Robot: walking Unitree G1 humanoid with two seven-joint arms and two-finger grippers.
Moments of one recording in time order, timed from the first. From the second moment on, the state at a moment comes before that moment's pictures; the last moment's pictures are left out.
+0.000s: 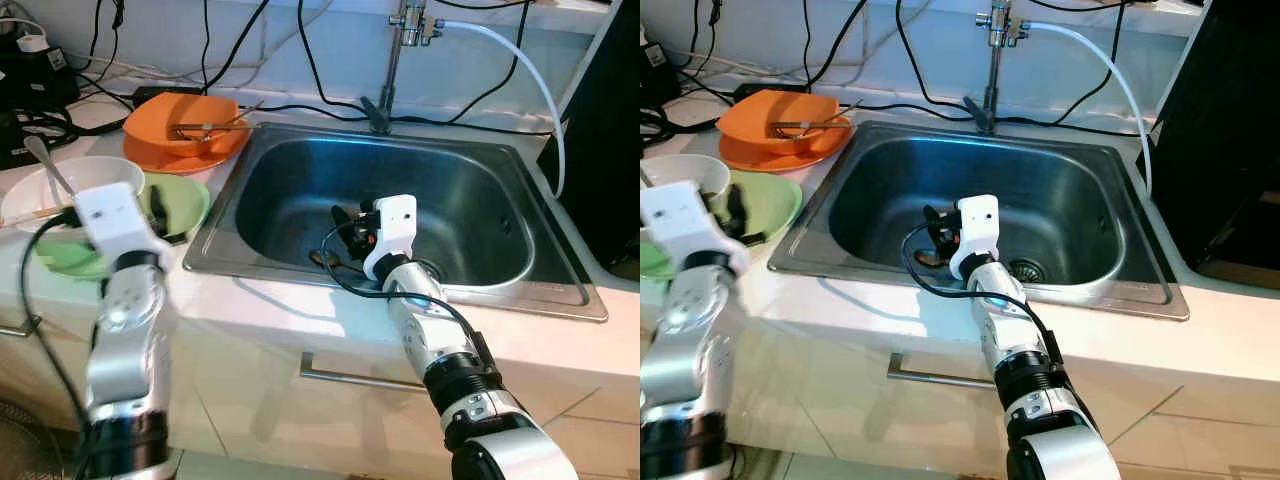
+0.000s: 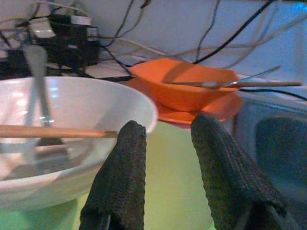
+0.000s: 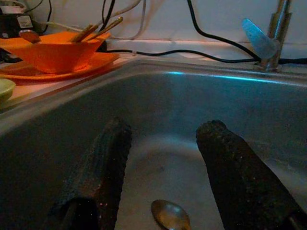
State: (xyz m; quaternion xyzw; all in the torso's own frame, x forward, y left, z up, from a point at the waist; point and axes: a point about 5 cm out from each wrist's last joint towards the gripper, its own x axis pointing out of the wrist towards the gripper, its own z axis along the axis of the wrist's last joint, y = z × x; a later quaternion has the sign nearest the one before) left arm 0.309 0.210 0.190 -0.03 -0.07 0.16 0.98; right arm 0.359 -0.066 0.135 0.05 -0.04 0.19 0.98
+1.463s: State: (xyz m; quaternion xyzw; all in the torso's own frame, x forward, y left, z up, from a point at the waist) left arm 0.285 0.225 0.191 -0.03 -0.08 0.19 0.98; right arm 0.359 -0.067 0.135 0.05 -0.03 0.19 0.98
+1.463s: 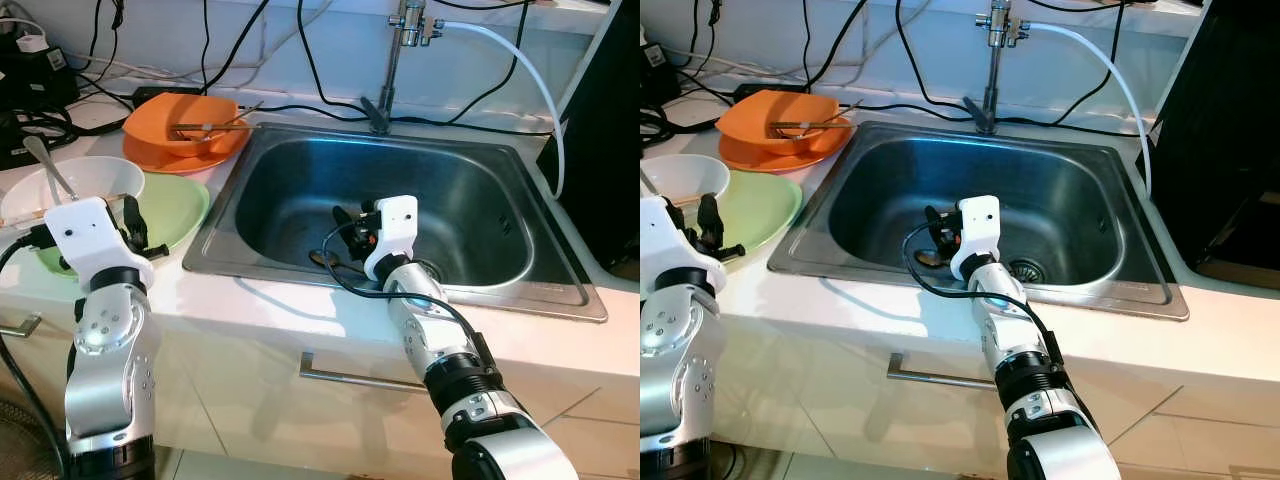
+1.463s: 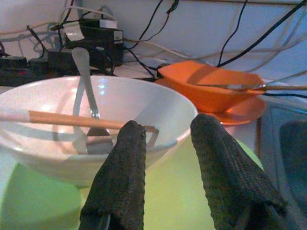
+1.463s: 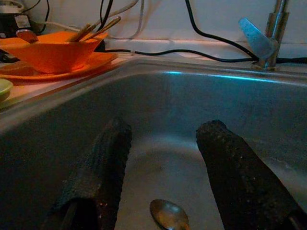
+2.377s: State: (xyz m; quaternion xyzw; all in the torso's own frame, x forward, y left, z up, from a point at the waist) left arm 0.286 0.201 0.174 0.02 -0.05 0.10 0.99; right arm 0.359 -0.067 0.135 0.05 -0.03 0.19 0.98
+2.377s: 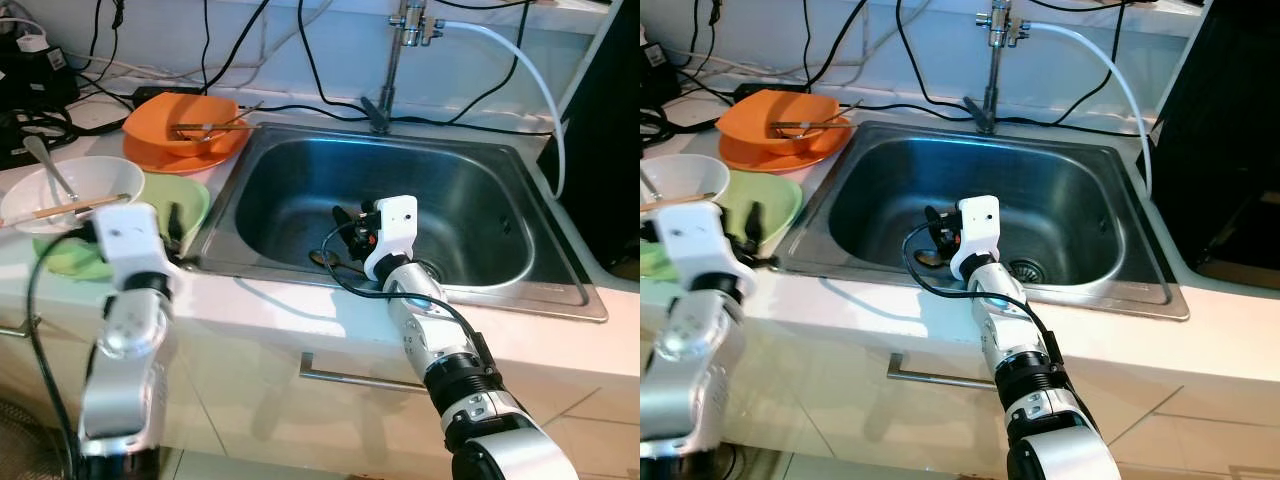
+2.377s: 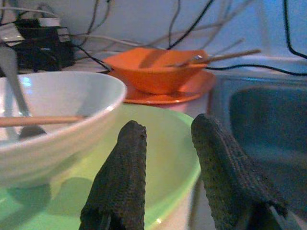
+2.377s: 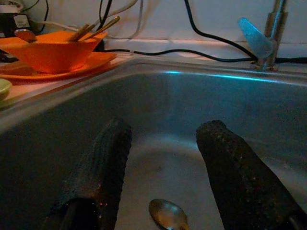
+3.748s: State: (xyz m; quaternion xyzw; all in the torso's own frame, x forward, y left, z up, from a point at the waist) left arm 0.294 0.228 0.184 0.03 -0.08 0.16 0.98; right arm 0.359 -0.067 0.135 0.05 -0.03 0.19 0.98
